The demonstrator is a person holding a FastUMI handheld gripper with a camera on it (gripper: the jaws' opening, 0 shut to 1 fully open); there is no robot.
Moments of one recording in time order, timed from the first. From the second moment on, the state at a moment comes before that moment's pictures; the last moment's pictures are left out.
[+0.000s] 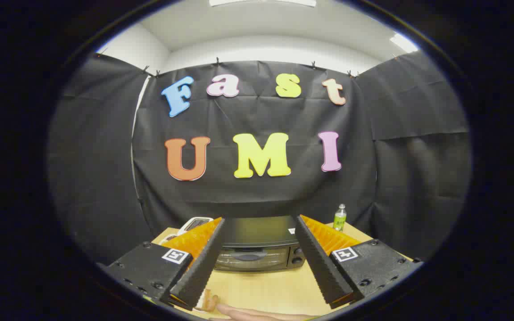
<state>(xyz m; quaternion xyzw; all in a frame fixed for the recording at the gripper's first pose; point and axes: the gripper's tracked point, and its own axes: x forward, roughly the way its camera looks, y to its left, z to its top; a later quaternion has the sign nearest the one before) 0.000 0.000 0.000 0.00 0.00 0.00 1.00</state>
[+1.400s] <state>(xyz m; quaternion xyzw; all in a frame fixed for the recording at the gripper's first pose) 0.177 0.024 -0.097 -0.02 0.06 0.04 1.00</state>
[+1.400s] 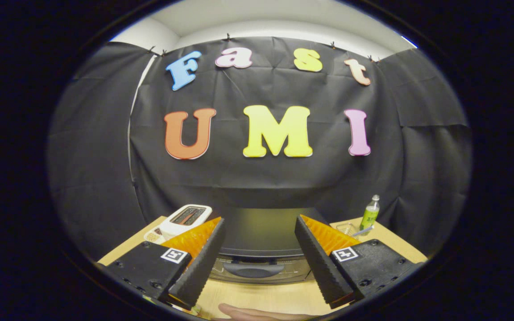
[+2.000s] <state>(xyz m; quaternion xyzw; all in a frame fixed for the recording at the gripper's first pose) 0.220 0.028 -0.191 -0.03 0.19 0.02 0.98</state>
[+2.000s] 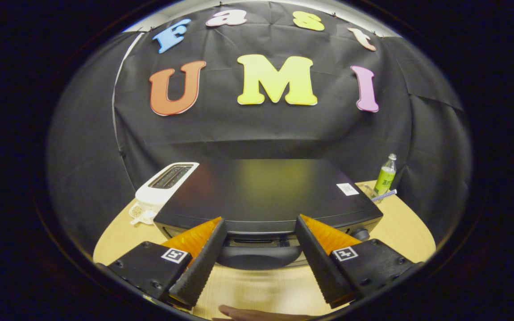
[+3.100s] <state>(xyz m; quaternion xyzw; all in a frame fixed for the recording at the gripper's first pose) 0.094 0.020 -0.304 -0.05 0.35 0.02 0.93</state>
